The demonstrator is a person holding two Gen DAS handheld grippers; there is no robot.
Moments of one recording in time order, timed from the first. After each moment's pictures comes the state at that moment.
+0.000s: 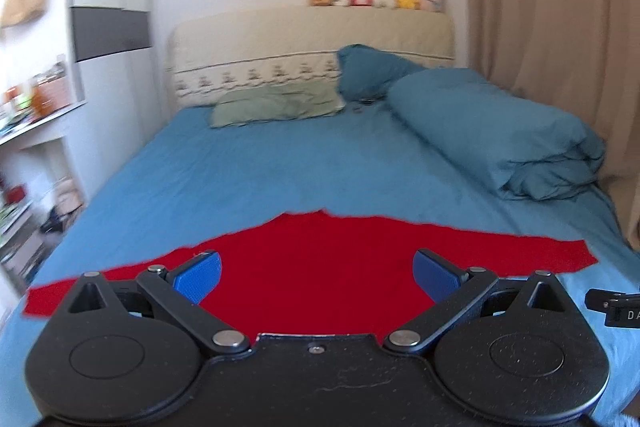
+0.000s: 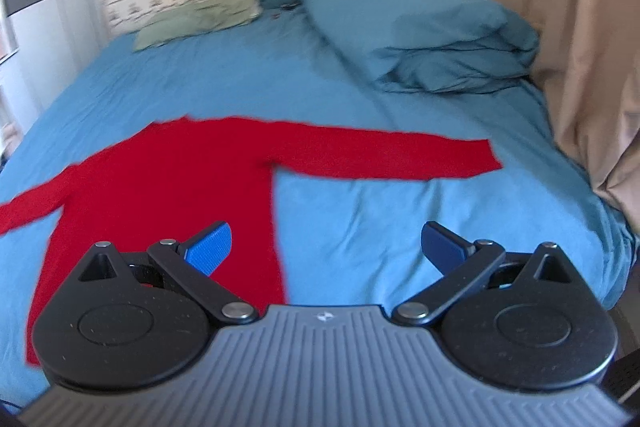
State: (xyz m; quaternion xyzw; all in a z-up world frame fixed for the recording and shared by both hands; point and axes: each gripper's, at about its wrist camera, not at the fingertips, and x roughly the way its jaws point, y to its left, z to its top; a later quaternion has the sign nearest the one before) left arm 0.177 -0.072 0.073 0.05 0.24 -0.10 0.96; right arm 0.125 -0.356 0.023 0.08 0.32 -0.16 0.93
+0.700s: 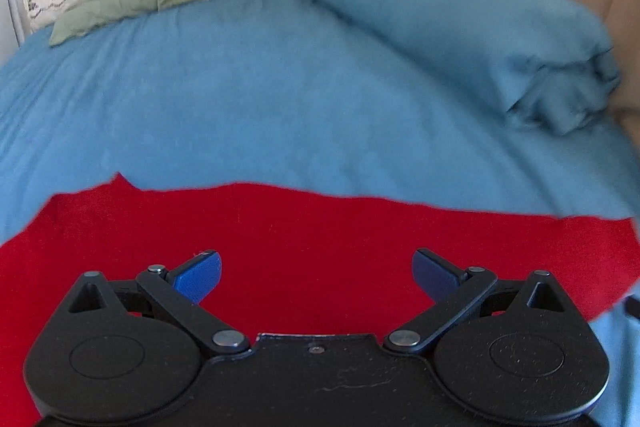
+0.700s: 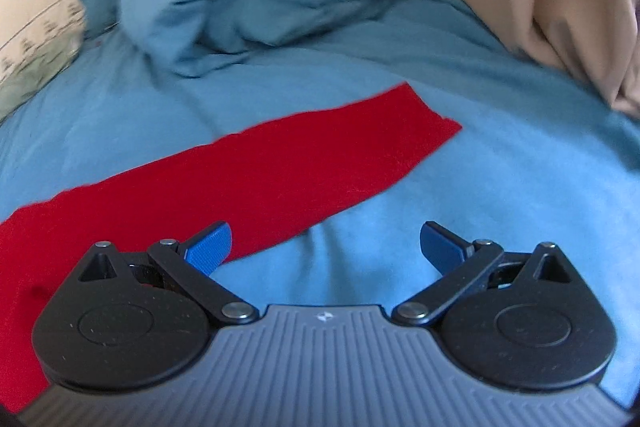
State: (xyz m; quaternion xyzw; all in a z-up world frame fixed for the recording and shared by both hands) left arm 0.497 -0.273 -0.122 0.07 0.40 -0.22 0.88; right arm 0.283 -0.569 -0.159 0.23 0.32 -0.35 0.85
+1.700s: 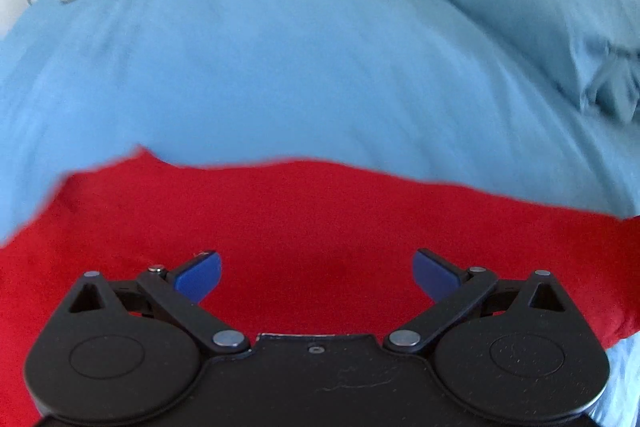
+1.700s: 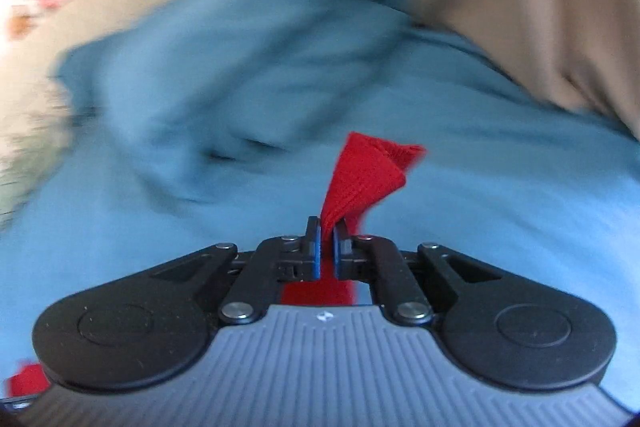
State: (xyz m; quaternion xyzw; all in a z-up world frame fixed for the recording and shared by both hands) left arm 0.548 -0.244 -0.111 0.09 0.47 -0.17 0.86; right arm 0.364 -0.579 -0.066 0.27 0.23 -0.30 0.88
